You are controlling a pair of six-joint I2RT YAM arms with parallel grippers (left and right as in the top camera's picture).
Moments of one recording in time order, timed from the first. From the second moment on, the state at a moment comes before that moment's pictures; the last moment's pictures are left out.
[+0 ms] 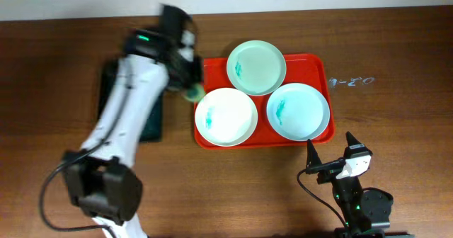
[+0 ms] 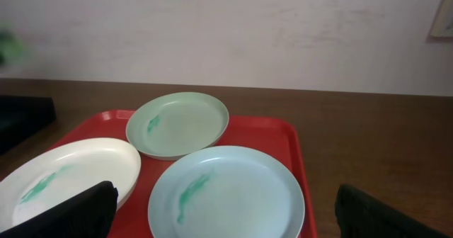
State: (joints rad) left arm -0.32 1.92 1.84 -1.17 0.15 -0.34; right arm 0.01 0.01 0.01 -0.06 -0.16 0.03
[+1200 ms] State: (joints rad) left arm -0.11 1.53 1.42 -0.90 -0.13 -0.53; right arm 0.01 0.01 0.02 0.77 -0.52 0.13
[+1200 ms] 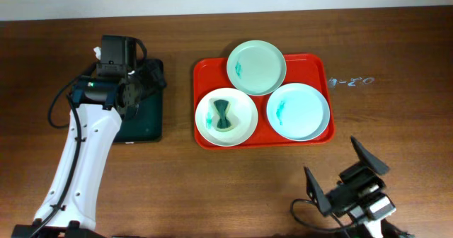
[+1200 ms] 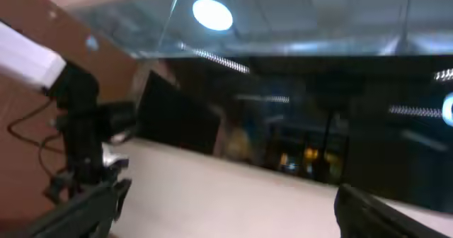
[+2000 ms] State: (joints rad) left arm -0.11 1.53 1.42 -0.92 -0.13 -0.53; right arm 0.30 1.83 1.14 -0.50 -0.43 0.32
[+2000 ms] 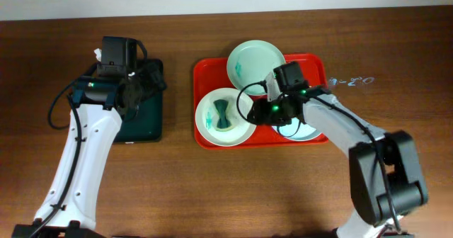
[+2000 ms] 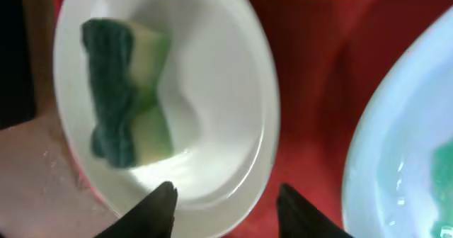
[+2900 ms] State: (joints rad) left arm -0.13 1.53 1.42 -0.92 -0.02 -0.47; right arm 0.36 1.97 1.20 -0.36 -0.18 0.22
